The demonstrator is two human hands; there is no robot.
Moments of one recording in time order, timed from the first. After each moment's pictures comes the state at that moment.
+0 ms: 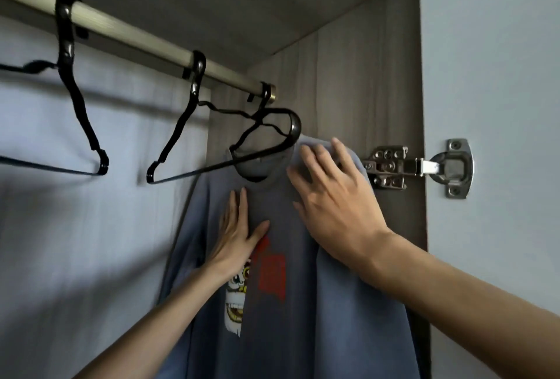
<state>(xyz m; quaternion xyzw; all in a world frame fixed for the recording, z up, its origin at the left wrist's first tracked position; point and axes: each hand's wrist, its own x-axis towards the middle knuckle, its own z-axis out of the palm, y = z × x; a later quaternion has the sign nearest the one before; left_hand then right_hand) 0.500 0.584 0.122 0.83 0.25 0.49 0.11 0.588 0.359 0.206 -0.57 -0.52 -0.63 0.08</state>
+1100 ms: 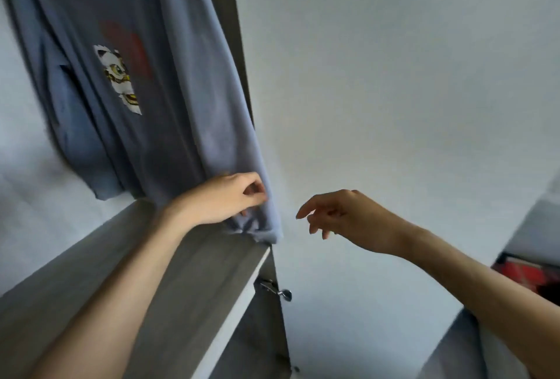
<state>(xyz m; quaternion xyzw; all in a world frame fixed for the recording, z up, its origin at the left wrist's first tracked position) 0.455 0.275 -0.064 0.96 0.16 0.02 0.24 0.571 0.051 -0.084 -0.77 -0.51 0.19 0.33</state>
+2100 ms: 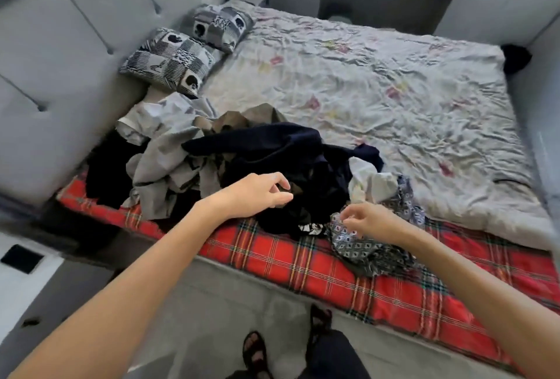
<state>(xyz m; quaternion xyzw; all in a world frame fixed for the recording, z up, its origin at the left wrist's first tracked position) 0.581 -0.547 -0.283 0.70 -0.56 -0.42 0.11 0.322 -0.667 -0.347 -0.80 0.43 0.14 0.40</state>
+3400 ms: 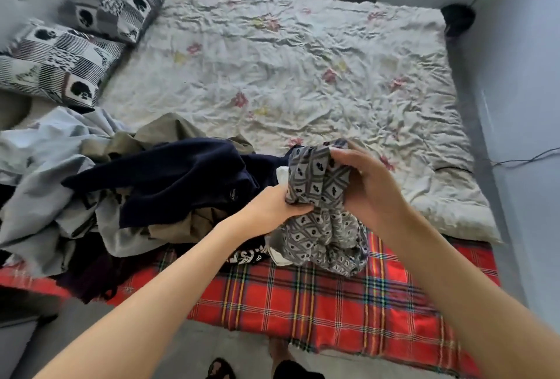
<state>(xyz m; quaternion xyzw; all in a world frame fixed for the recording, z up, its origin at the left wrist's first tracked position) 0.399 -0.797 -0.353 0.63 -0.54 -0.52 0.21 0.232 -0.863 -0.302 -0.37 0.33 -0.32 0.80</state>
